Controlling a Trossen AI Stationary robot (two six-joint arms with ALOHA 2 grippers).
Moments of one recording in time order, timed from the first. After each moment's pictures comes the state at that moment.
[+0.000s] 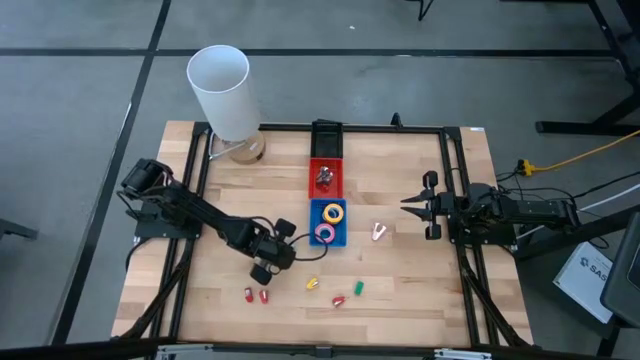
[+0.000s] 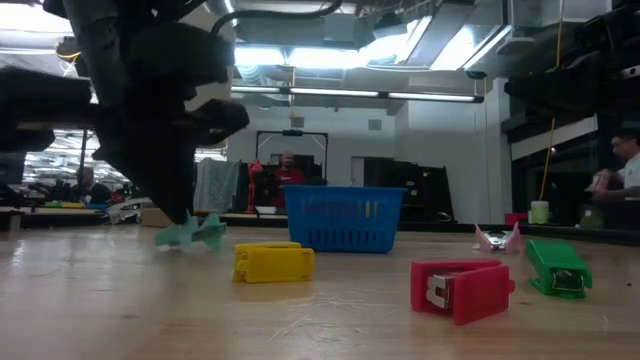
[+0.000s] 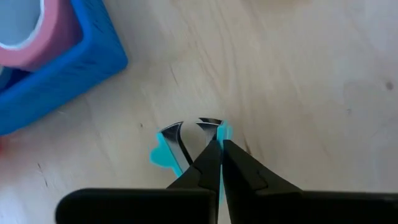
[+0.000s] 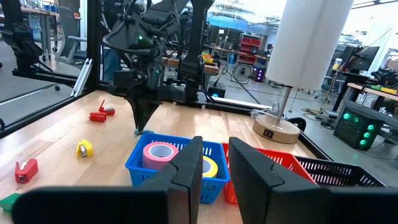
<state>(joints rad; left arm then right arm) -0.39 1.65 0.90 -0.39 -0.21 0.12 0.00 0.01 0.01 0.03 -0.02 -0.16</state>
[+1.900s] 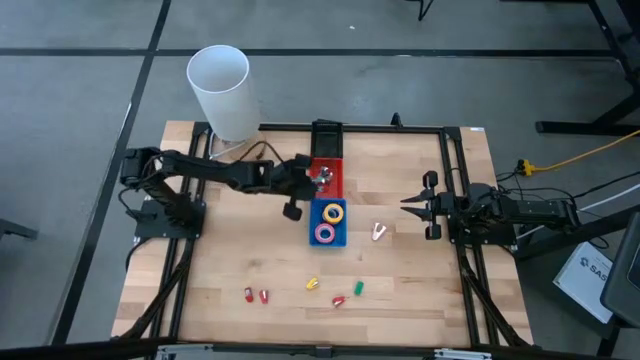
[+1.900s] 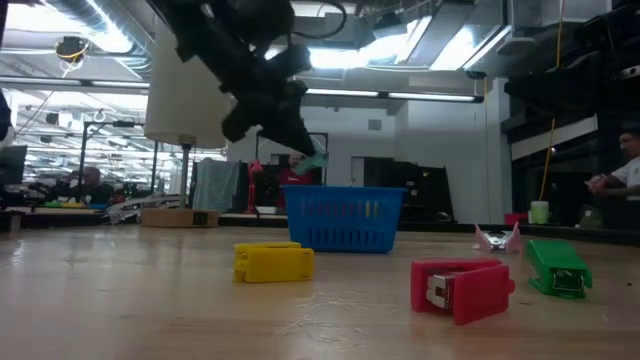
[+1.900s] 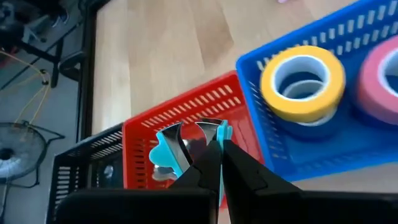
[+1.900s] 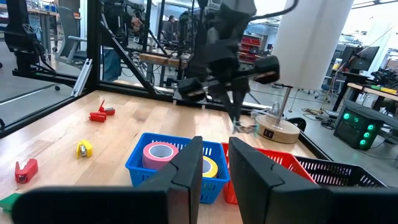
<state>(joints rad) 0.15 1.57 0.96 -0.11 -0.15 0.57 0.00 0.01 0.01 0.03 -0.02 -0.16</state>
